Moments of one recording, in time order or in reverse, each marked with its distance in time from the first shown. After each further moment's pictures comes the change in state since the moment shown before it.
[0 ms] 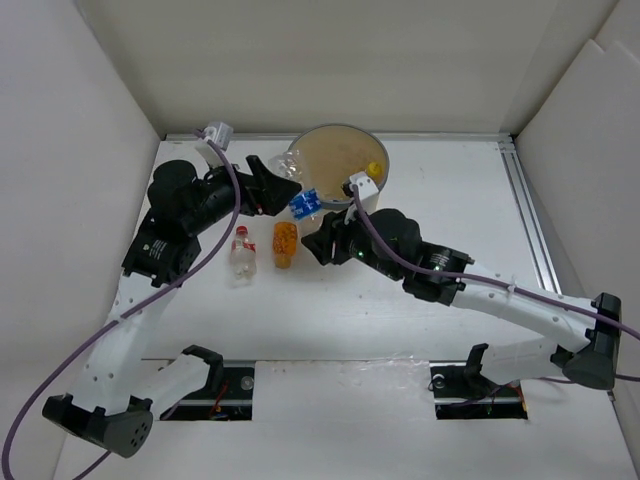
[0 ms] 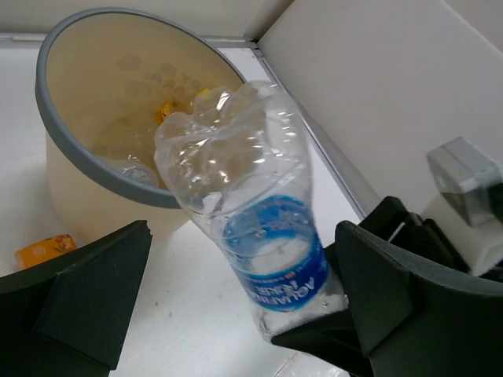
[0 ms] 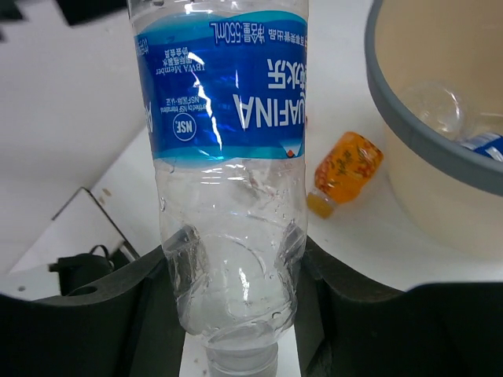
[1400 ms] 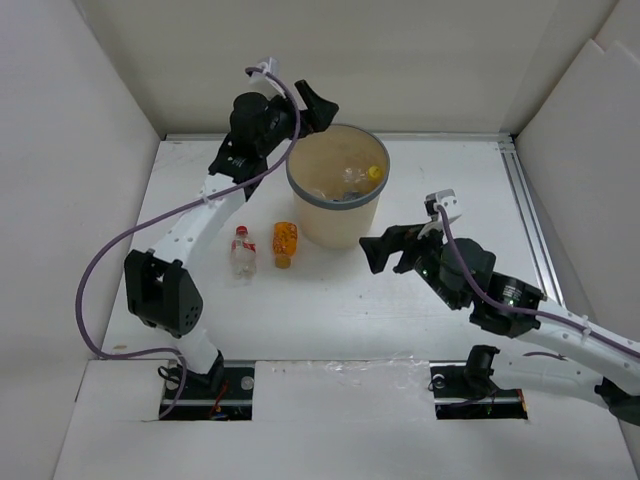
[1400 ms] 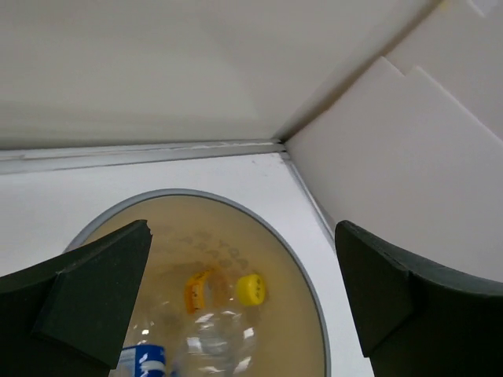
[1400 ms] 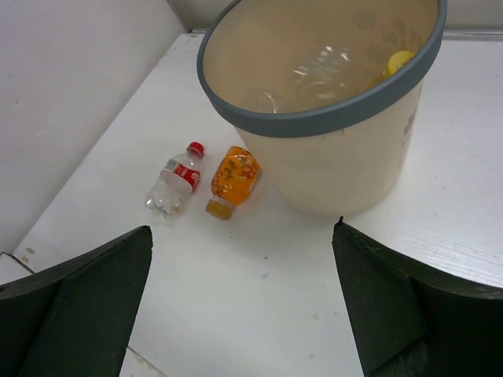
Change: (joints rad) left arm -0.042 0.696 0.335 0.497 -0.158 -0.100; right arm -0.002 -0.427 -0.228 -0.109 0.301 -0.034
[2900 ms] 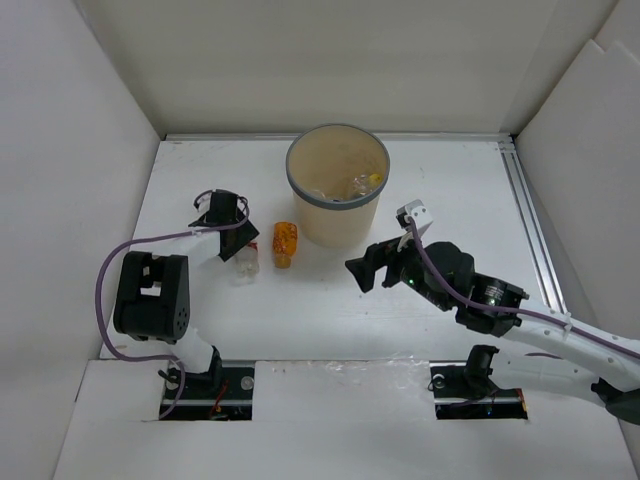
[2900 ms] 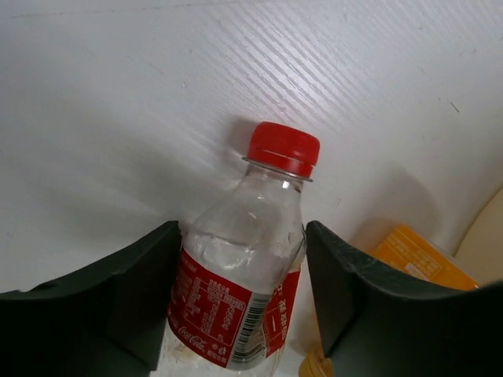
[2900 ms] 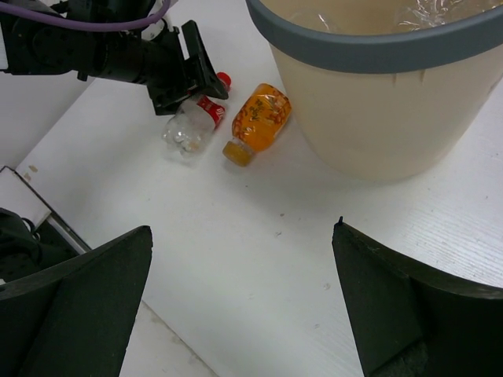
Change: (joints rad) left arm 0.265 -0.087 -0.745 -0.328 -0.383 -0.158; right arm -0.019 0.044 -0.083 0.017 -0.200 -0.028
